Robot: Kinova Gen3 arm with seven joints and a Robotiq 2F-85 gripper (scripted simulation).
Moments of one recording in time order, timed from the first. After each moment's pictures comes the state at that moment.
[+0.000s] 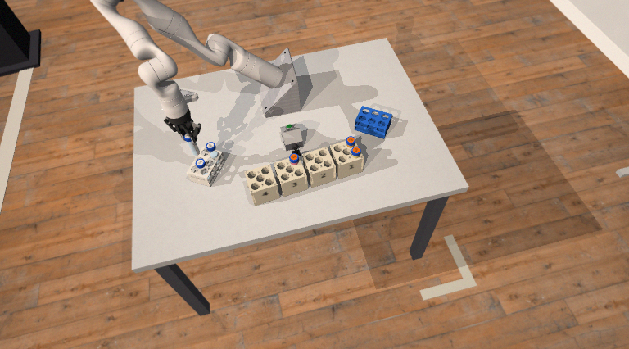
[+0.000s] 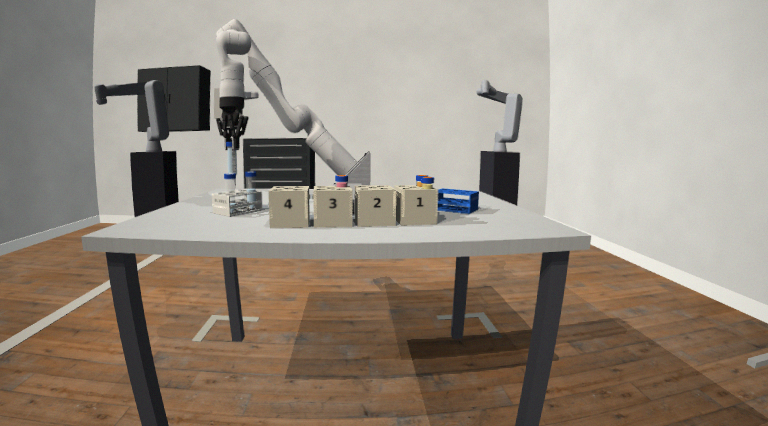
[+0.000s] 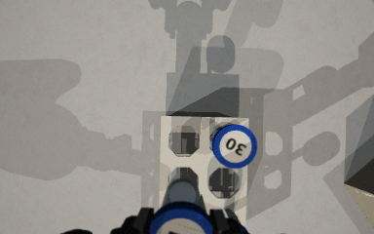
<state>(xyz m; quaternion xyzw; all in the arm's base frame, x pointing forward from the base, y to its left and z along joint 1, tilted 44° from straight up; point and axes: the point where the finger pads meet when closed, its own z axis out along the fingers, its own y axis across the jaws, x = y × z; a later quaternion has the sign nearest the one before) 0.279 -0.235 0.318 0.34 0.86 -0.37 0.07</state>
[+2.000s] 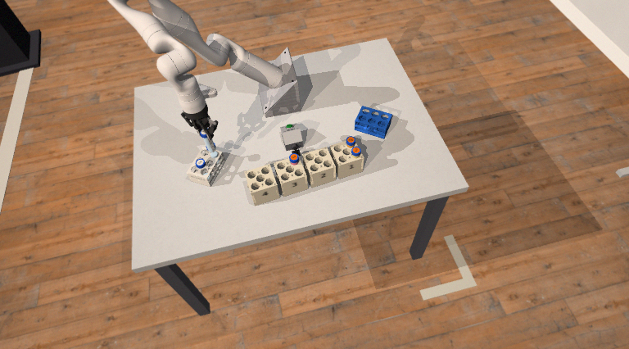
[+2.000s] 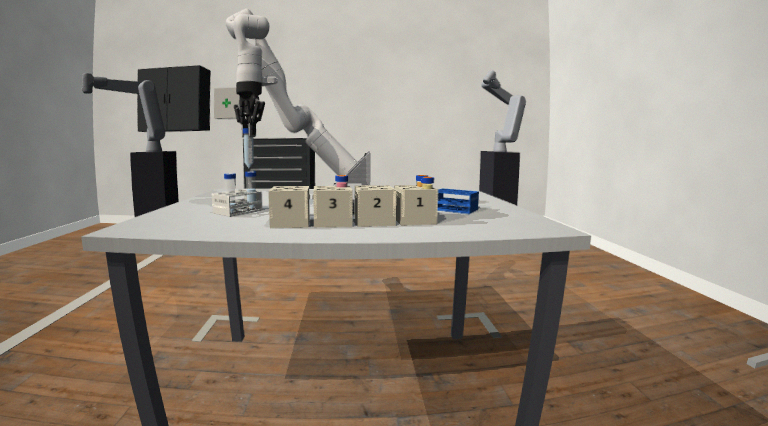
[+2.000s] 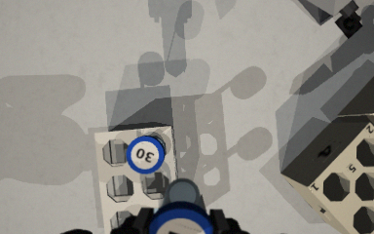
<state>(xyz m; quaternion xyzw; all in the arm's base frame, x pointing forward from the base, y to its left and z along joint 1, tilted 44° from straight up) 0.323 -0.170 0.299 0.39 0.84 -0.37 0.09</state>
